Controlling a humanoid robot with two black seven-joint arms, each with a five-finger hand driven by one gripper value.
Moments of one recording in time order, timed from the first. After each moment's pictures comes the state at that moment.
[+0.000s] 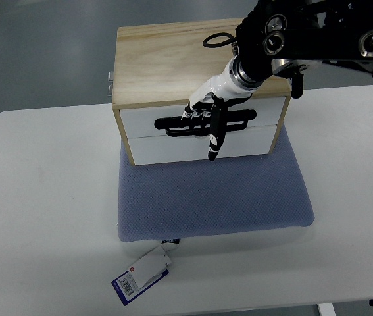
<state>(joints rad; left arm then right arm) -0.04 0.00 -0.08 -0.21 0.00 -0.03 0.10 1.86 -0.29 -0.39 1.25 -0.30 0.45 -0.44</state>
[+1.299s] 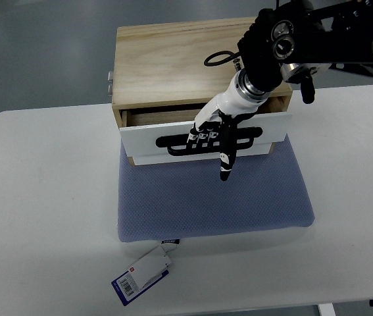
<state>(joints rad) -0.04 0.00 -0.08 -0.21 0.00 -0.03 0.10 1.86 -0.33 -0.39 1.32 -0.29 0.60 -0.43</state>
